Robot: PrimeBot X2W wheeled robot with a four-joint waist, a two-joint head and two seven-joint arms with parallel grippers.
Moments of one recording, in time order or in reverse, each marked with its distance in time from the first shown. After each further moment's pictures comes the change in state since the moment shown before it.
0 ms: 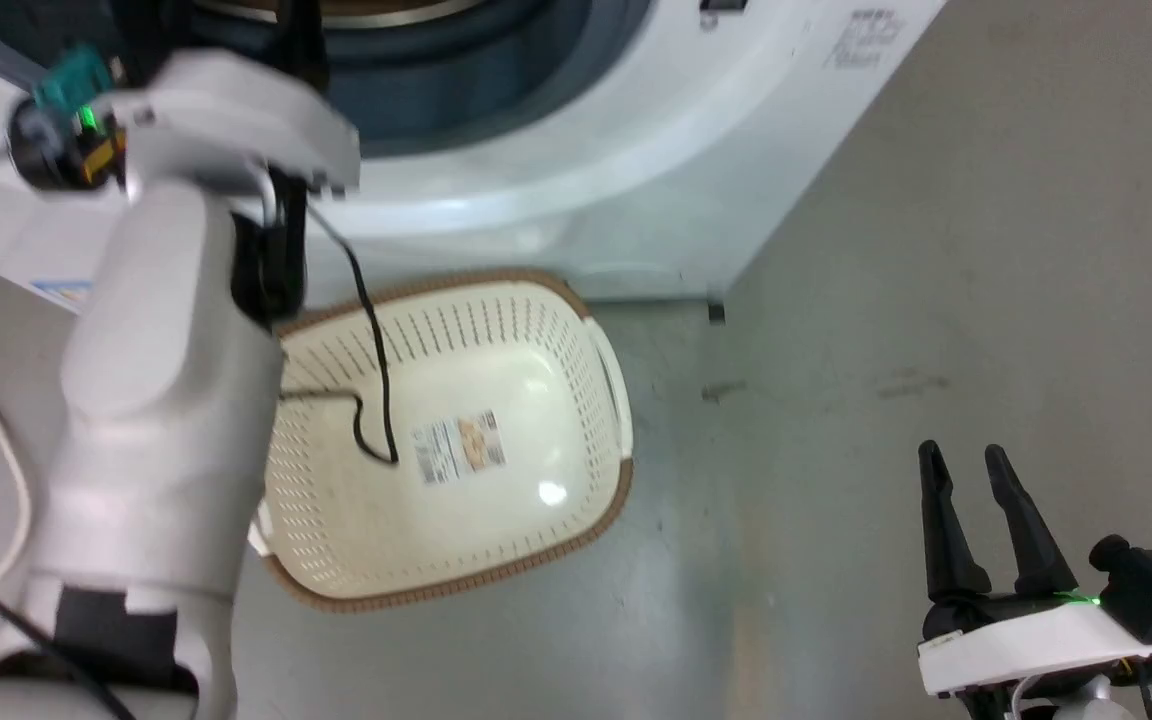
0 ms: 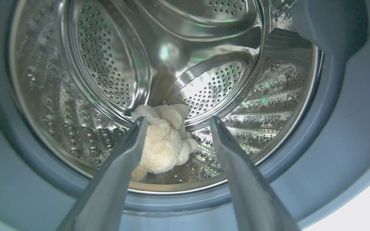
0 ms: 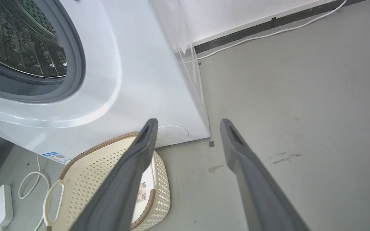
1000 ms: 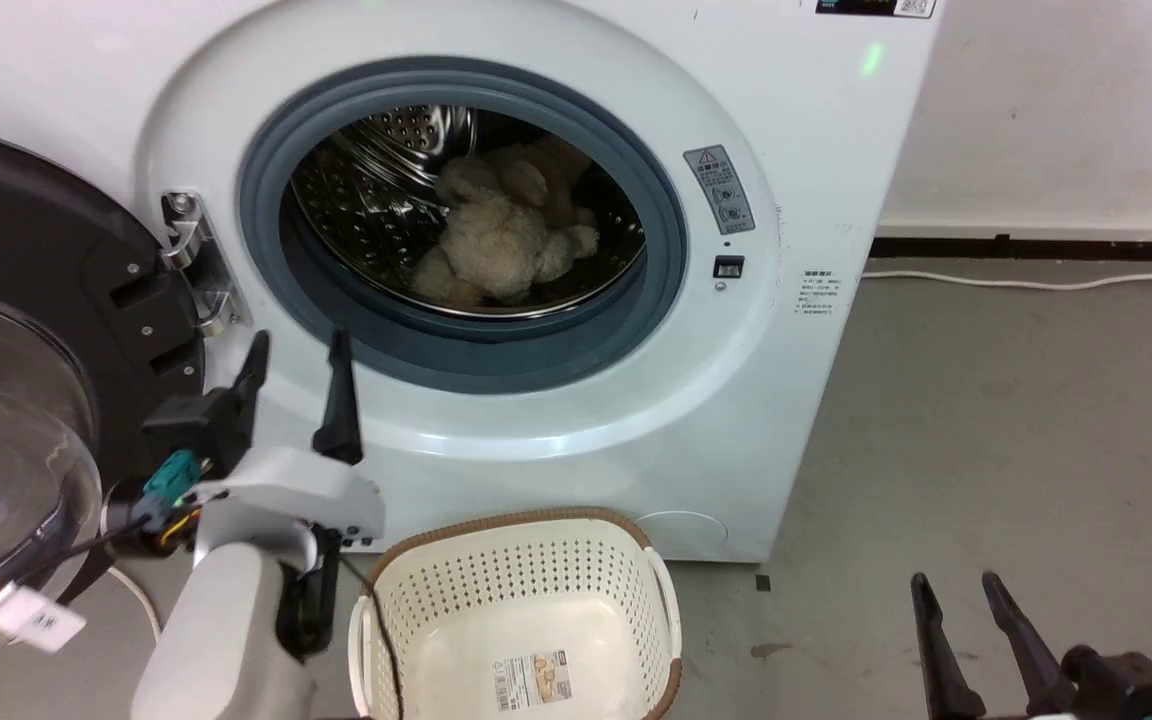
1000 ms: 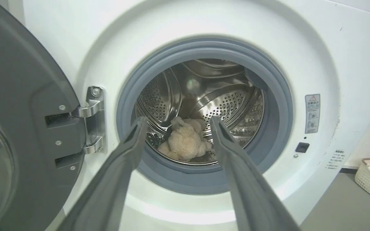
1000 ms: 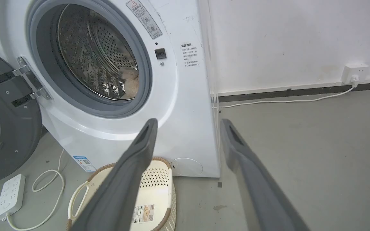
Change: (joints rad) left arm 0.599 -0.035 0.065 -0.225 0.030 0.024 0.000; right arm 0.177 0.000 -0.024 -0.012 -0.188 0.000 0.045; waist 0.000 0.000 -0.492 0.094
